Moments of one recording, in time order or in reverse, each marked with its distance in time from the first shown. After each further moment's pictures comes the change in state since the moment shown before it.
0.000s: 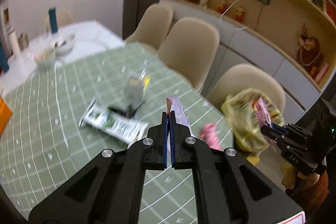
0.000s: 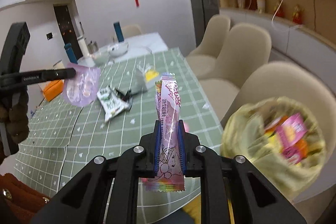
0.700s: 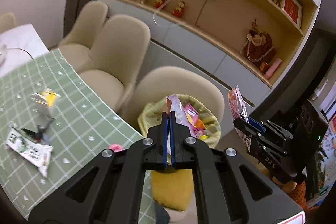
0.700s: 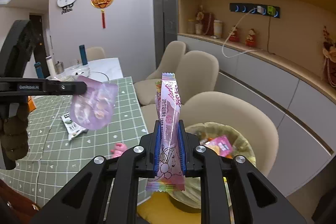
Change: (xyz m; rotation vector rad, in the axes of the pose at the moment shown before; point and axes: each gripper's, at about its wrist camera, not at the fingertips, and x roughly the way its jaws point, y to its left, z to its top) left arm 0.055 -0.133 0.038 0.045 0.068 -0.403; right arm -0.083 -0.069 0.018 0.029 -0.109 -0.268
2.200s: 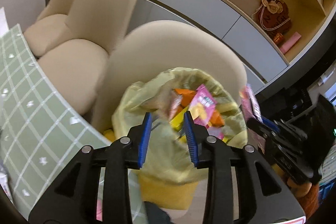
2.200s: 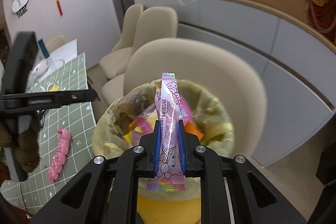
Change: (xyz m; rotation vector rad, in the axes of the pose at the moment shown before) left arm 0.180 0.006 0.002 0.023 0.250 -0.008; right arm 0.107 -0.094 -0.042 0.183 0.279 -0.096
